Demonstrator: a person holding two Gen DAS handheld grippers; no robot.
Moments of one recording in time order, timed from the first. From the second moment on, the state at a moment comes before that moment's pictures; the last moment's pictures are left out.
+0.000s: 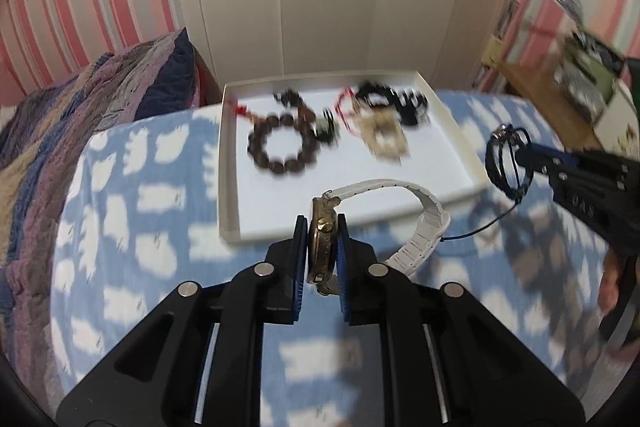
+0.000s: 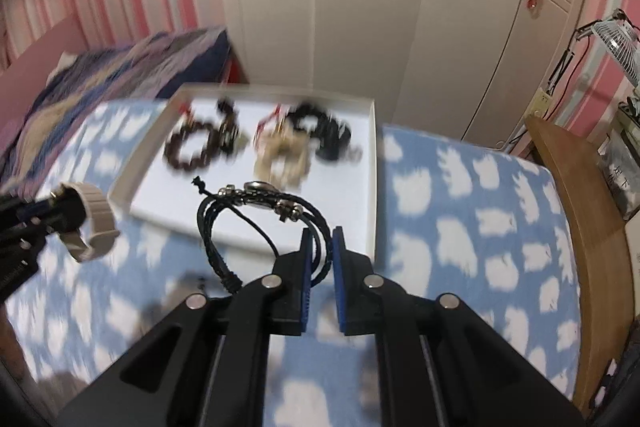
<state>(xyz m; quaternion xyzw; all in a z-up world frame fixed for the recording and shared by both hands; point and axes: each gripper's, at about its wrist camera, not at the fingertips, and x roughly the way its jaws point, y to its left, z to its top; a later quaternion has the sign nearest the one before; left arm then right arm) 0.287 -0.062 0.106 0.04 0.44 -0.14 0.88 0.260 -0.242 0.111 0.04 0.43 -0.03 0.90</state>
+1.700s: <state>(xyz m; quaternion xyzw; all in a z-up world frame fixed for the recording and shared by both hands) 0.300 -0.060 0.090 0.04 0.39 -0.04 0.92 0.287 -0.249 0.076 0.08 0.41 -0.08 0.90</state>
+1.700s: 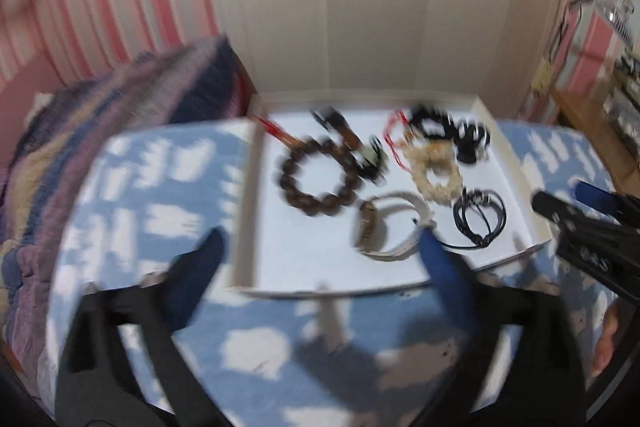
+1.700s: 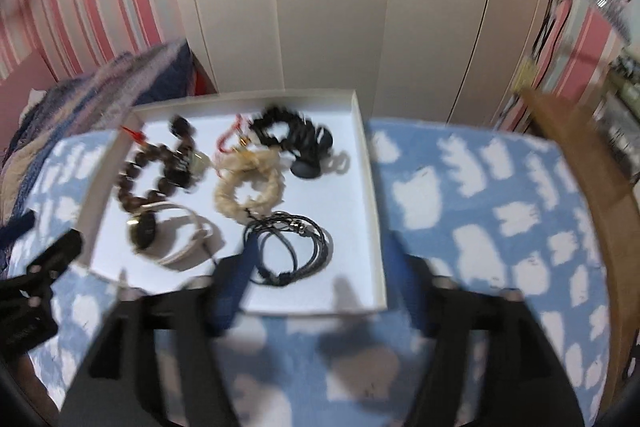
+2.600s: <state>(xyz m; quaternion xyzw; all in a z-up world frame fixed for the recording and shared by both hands) 0.096 -0.021 0.091 0.00 0.31 -0.05 0.95 0.084 -0.189 0.078 0.07 0.31 -0.09 0.95</state>
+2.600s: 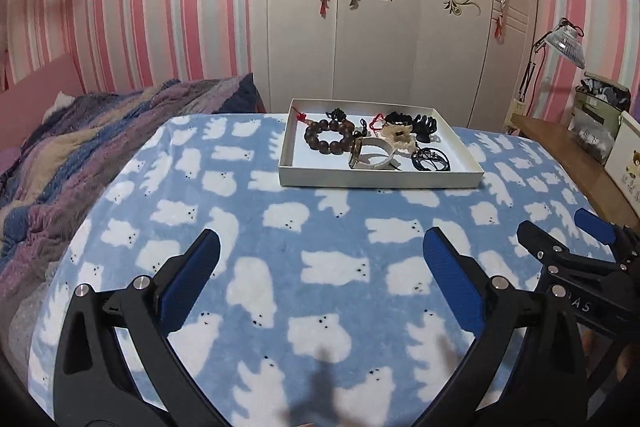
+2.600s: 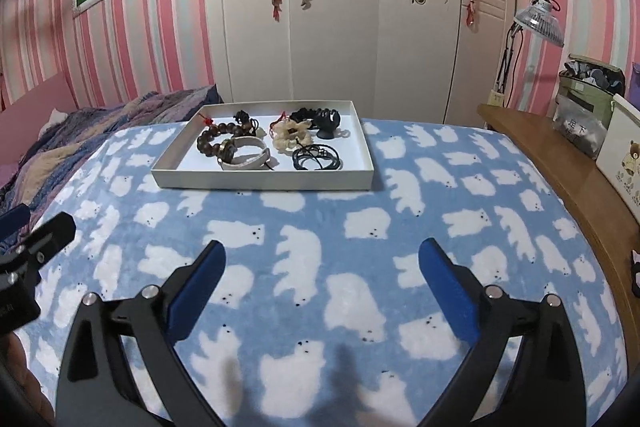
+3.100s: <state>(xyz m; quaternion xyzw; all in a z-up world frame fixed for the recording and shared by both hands) 0.100 -0.020 0.082 0.00 0.32 -0.05 0.95 0.082 -0.190 0.078 0.07 0.29 -0.10 0.95</state>
